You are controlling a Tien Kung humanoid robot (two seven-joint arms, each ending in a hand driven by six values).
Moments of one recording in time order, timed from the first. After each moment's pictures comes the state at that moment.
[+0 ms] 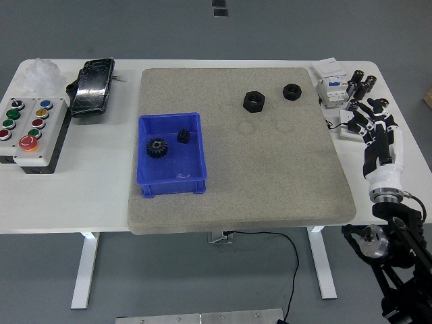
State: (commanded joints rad) left arm -0.02 0.12 -1.67 -0.18 1.42 0.00 0.22; right arm 0.09 -0.15 1.31 1.33 -0.79 -0.31 0.41
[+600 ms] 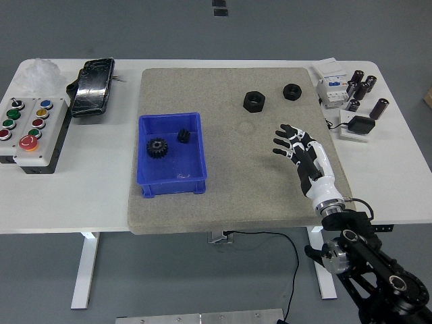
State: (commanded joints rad) left arm -0.02 0.11 -1.67 -0.18 1.41 0.01 0.22; right arm 0.13 -0.14 1.08 1.41 -1.00 -0.35 0.17
